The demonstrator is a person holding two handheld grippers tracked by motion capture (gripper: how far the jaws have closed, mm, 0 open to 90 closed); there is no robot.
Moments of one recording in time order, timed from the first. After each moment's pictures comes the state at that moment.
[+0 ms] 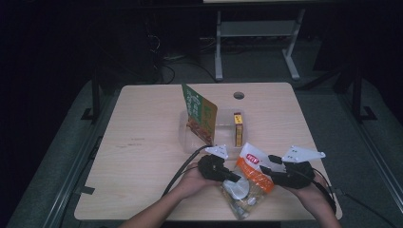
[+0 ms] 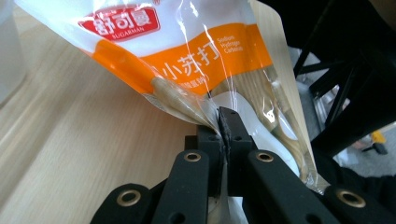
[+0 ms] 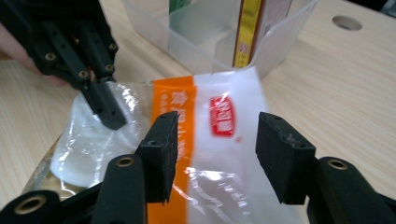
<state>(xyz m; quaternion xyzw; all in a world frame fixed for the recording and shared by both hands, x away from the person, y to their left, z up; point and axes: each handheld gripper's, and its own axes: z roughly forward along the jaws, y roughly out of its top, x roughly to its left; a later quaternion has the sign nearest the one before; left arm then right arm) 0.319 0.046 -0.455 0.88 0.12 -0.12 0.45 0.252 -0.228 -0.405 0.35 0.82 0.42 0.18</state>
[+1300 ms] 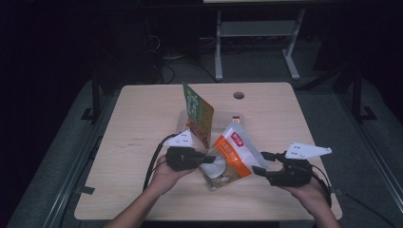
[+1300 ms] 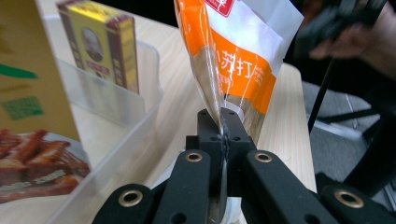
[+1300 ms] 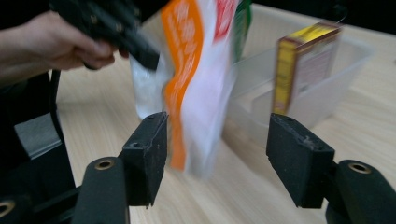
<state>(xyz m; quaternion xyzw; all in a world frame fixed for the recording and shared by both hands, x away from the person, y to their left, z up) 0.312 0.127 -0.393 0.83 0.17 0.00 0.54 0.253 -0.215 -0.388 0.31 0.79 0.51 0.10</state>
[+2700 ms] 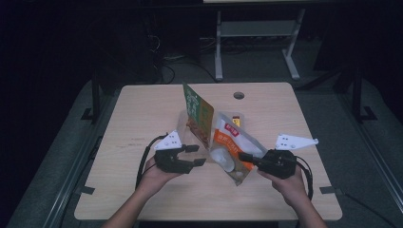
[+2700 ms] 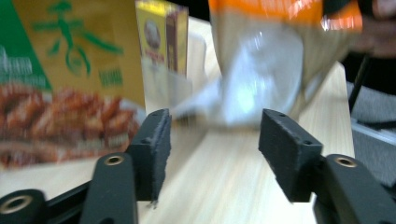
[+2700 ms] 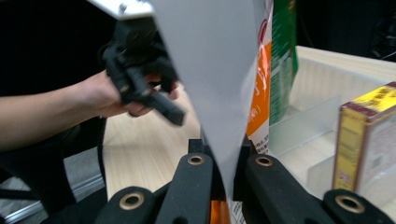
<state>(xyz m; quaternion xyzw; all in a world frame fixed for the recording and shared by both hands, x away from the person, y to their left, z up) 0.302 0.160 -0.400 0.84 0.21 0.06 0.50 0.270 -0.188 -0.377 0.27 0.75 0.60 0.04</state>
